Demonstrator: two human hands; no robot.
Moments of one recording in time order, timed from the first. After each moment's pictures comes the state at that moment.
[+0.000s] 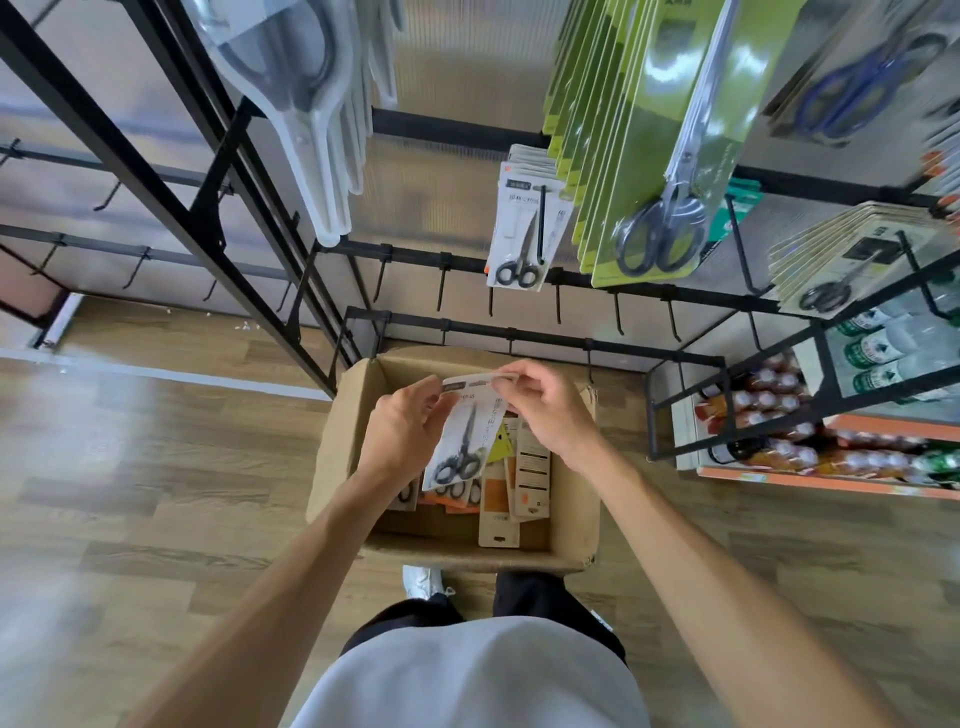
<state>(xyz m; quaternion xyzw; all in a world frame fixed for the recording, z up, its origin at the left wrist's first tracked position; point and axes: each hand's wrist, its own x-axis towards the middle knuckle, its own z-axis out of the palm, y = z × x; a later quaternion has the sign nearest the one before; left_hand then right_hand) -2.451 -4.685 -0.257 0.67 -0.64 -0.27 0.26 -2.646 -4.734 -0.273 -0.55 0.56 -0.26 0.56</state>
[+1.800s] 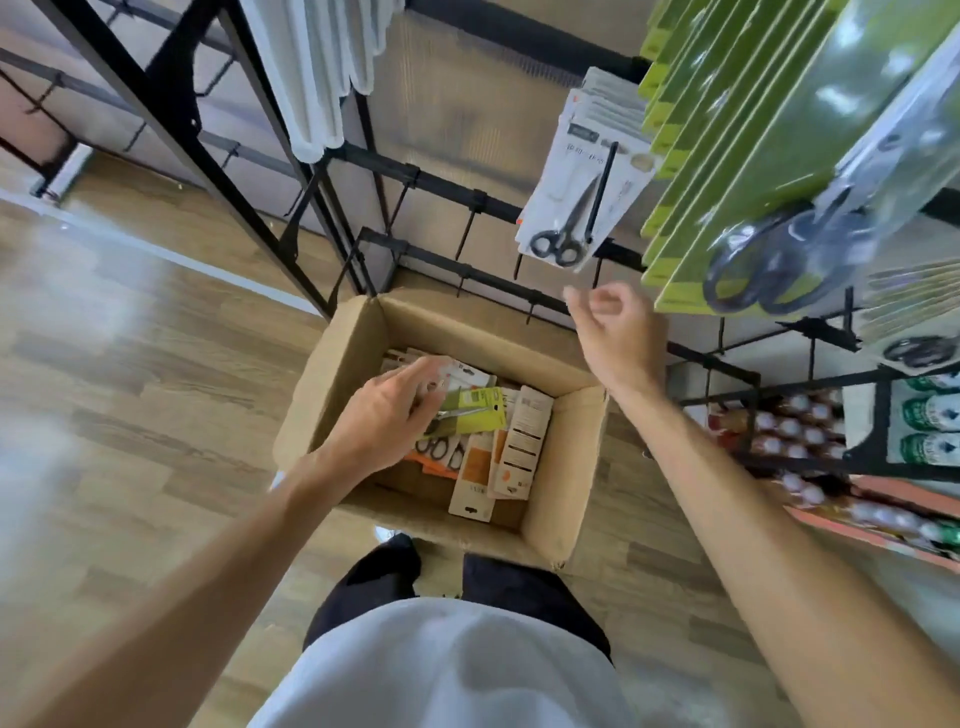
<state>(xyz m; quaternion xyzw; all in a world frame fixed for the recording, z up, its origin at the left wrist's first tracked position) -2.456 -4.692 -0.309 0.68 -0.61 -0.36 0.18 -2.679 -4.822 -0.271 -0.62 0.69 -0.19 0.32</state>
